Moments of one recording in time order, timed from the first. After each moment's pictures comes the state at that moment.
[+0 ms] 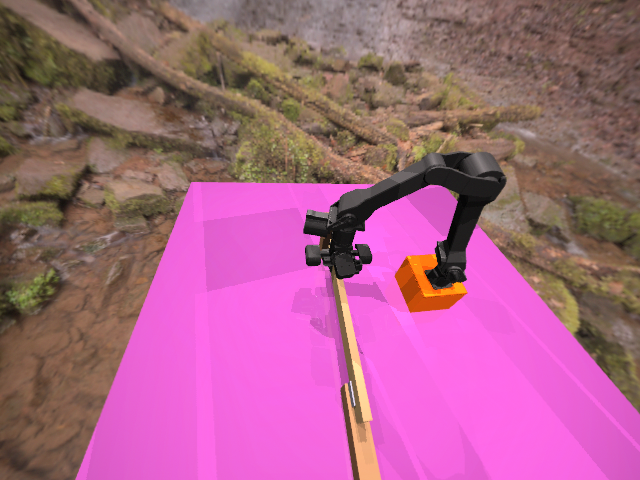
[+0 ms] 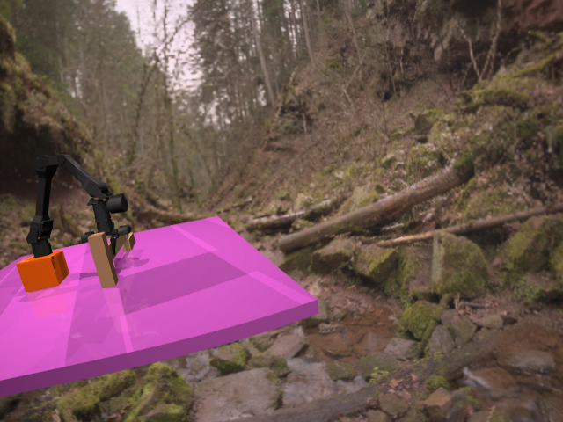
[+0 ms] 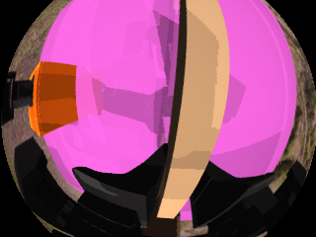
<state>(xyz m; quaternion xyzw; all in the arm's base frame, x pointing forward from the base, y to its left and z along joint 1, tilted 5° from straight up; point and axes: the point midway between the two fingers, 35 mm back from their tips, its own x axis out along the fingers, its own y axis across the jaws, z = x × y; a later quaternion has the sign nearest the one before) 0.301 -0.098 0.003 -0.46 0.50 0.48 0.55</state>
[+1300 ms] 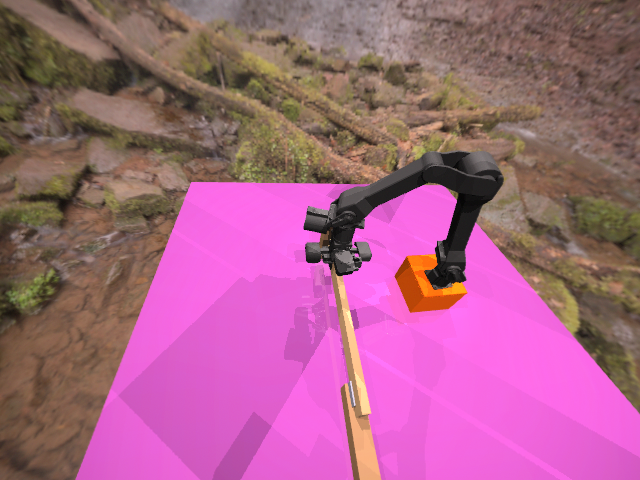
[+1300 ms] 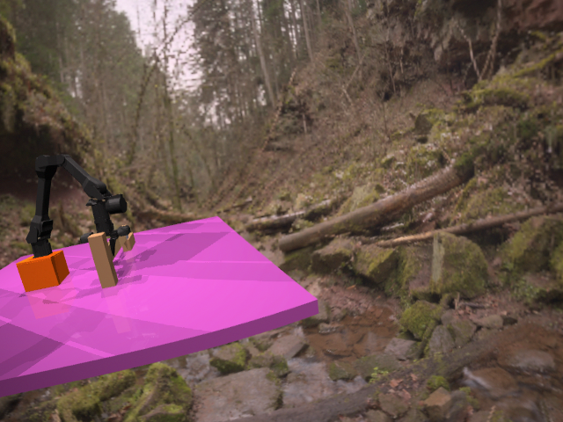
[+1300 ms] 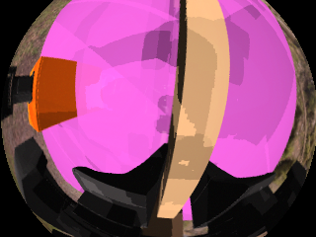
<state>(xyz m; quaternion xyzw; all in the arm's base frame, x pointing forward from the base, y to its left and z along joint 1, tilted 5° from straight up) 0.299 -0.108 0.001 -0.46 0.50 0.48 0.55</state>
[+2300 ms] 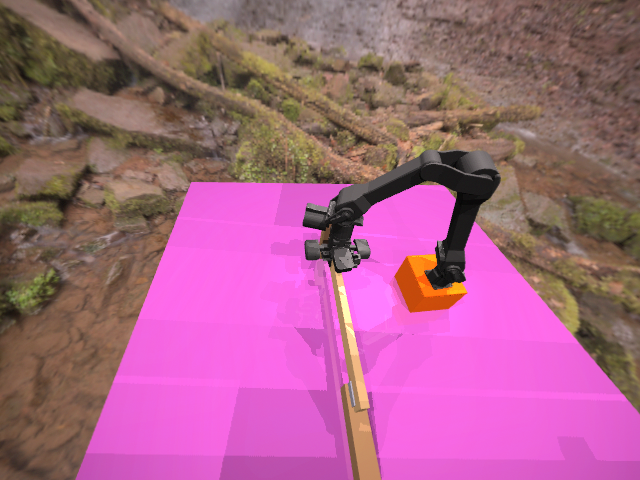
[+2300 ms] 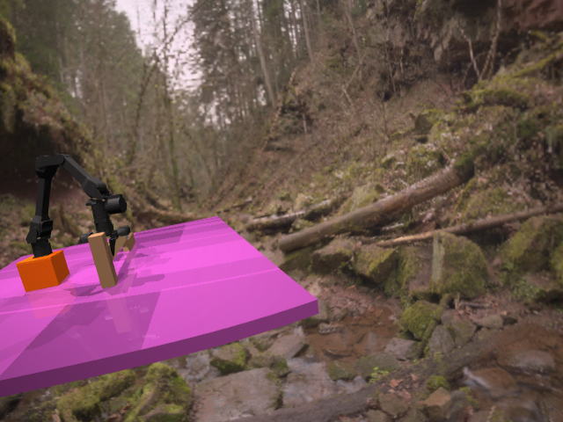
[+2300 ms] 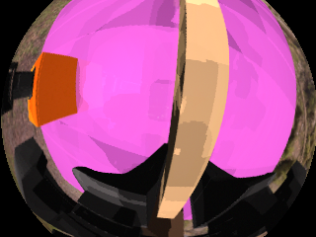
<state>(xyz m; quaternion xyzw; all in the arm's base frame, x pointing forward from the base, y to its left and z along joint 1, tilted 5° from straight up) 0.300 -0.117 0.002 -0.46 0.50 0.48 0.55</state>
